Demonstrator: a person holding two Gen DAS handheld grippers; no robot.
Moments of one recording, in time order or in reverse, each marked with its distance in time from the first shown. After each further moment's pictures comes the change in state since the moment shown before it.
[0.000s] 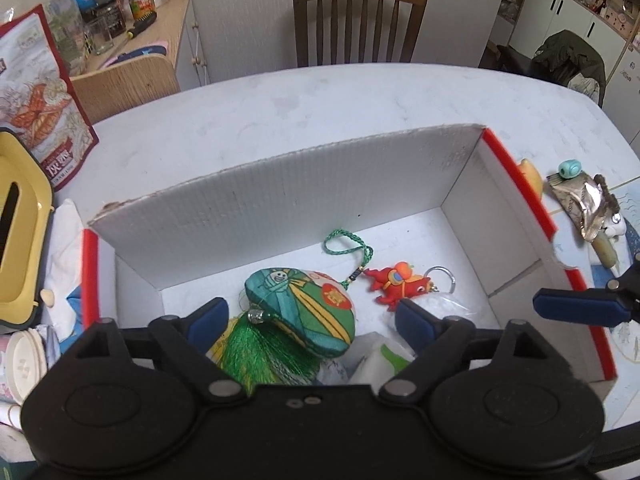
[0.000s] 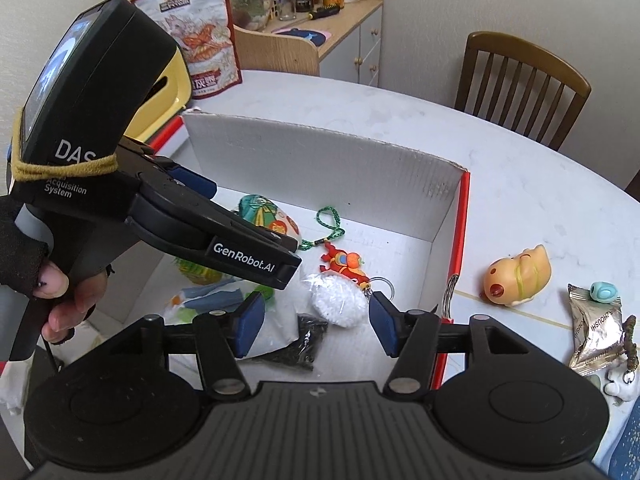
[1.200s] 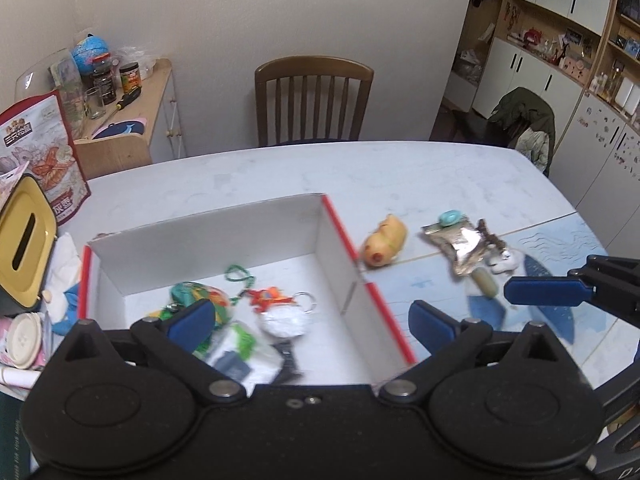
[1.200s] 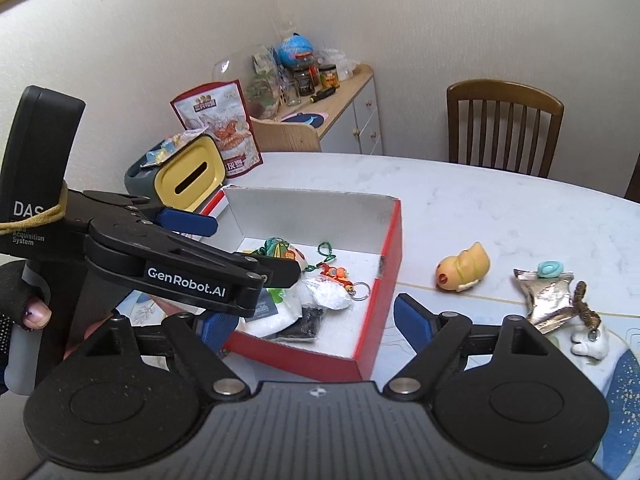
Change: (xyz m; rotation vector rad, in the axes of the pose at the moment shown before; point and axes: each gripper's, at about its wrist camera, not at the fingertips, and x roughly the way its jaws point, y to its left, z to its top) left arm -0.121 -0.097 -0.036 -0.025 -0.216 -0.072; right arm -0.137 -0.060 -0.064 0.095 -0.232 0.124
